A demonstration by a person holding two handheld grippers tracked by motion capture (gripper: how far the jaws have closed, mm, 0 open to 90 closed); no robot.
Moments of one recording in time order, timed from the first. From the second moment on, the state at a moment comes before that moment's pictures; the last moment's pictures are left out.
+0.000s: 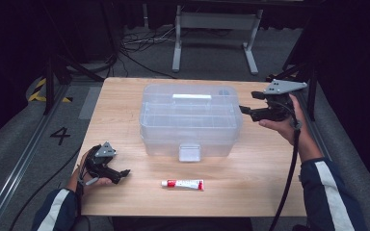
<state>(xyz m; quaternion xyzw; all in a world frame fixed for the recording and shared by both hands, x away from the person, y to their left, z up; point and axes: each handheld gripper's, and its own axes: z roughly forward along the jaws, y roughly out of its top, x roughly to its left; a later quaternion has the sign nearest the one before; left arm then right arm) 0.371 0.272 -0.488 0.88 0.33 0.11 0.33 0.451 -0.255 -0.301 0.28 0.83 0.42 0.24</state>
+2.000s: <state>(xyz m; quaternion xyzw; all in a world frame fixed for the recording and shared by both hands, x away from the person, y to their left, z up) 0.380 0.257 -0.458 0.85 0.33 0.13 0.38 0.497 -0.147 -0.303 0.21 0.89 0.36 0.16</state>
